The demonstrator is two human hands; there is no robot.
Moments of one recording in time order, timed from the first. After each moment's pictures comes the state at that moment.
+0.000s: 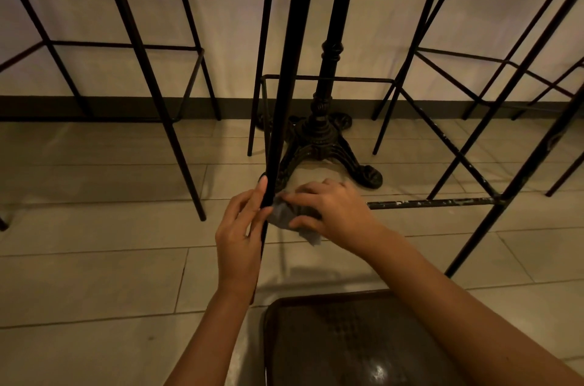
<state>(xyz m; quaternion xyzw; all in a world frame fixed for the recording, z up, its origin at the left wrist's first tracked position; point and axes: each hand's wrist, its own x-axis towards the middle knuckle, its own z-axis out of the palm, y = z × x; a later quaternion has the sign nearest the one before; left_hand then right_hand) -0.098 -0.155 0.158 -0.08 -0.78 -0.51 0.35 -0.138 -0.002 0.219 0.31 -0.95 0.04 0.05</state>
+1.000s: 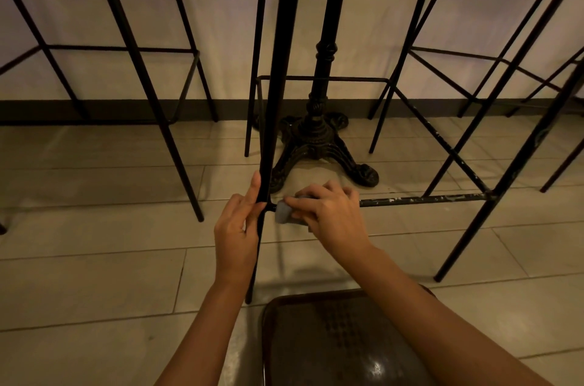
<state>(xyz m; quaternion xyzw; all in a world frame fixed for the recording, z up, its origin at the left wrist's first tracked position) -0.113 -0.159 0.146 -0.09 -0.80 -0.48 0.35 -0.127 -0.005 0.191 0.21 -0.95 0.14 0.20</state>
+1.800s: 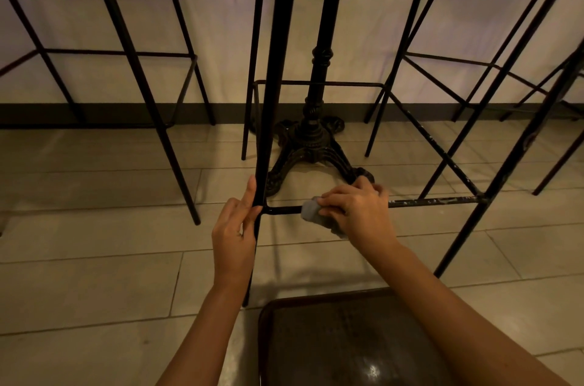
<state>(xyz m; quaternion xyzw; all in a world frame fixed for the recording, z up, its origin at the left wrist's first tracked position) -0.110 -0.155 0.148 -0.07 -0.80 -0.49 0.34 -0.130 0.038 0.200 0.15 -0.96 0.14 0.20</state>
